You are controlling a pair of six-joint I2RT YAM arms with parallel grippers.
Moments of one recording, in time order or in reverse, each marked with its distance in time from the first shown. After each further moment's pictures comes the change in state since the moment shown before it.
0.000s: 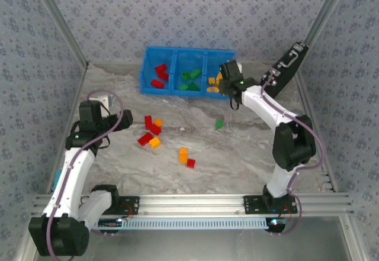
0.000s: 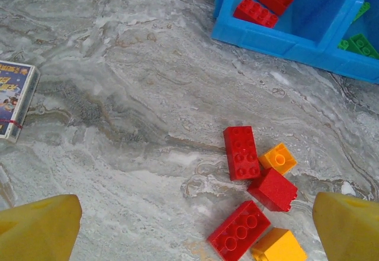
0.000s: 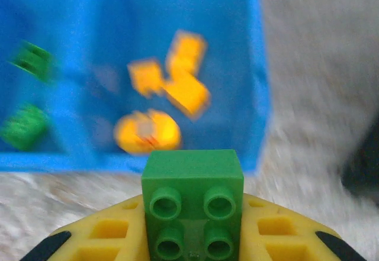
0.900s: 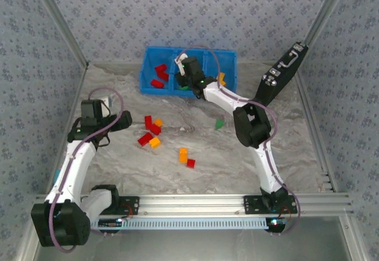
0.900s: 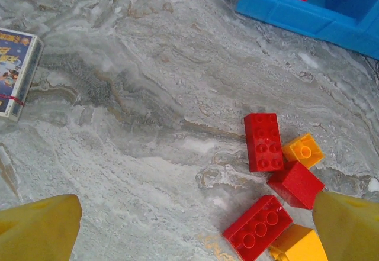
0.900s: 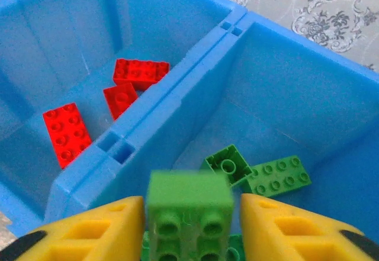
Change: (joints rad) left arm 0.035 0.095 0.000 -0.007 0.004 0.003; right arm 0.145 0.543 0.439 0.333 -0.139 -0.412
